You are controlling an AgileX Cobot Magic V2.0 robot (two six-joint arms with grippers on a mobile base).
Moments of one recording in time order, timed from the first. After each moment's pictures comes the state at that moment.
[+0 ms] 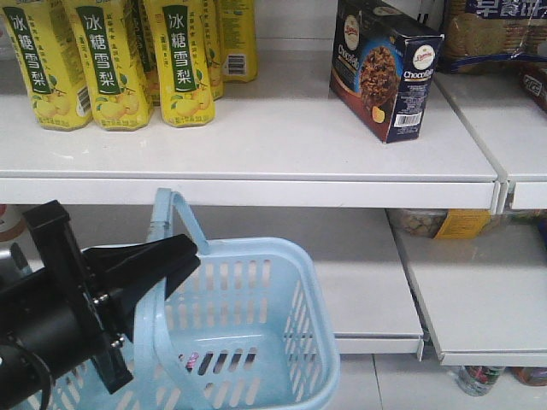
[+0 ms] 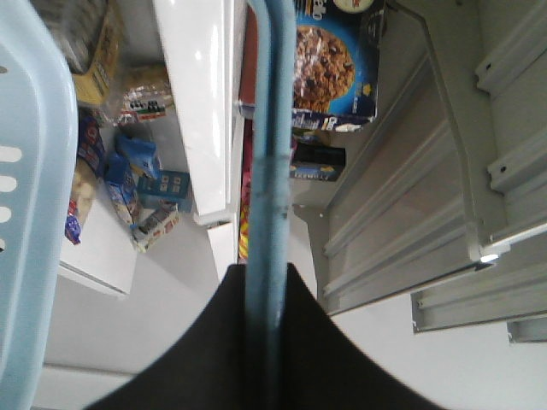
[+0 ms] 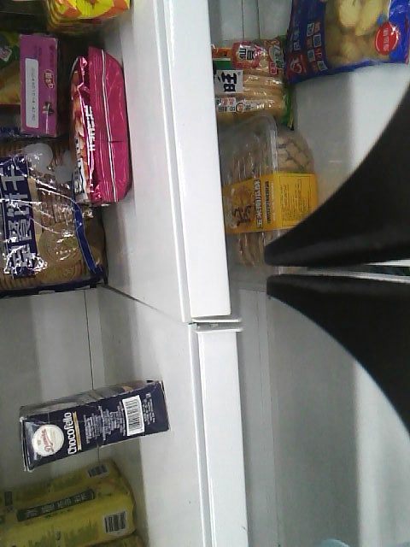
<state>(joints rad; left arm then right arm) -0.76 0.92 -0.45 0.08 -0.33 -1.82 0.26 0.10 -0.51 -0.37 0.64 0.44</state>
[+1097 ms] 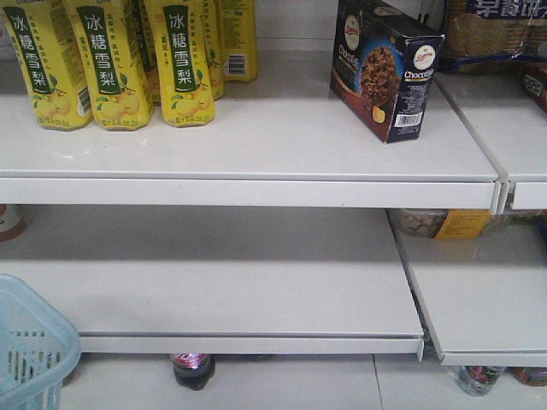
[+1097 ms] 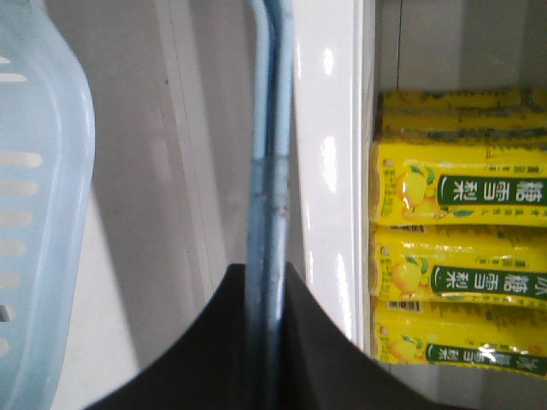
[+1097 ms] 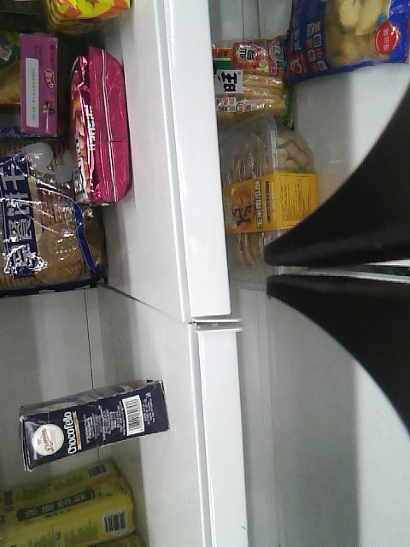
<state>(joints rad) 0.00 0.45 -0.45 0.08 0.44 -1.59 0.26 0.10 -0.51 -0.37 0.64 0.44</state>
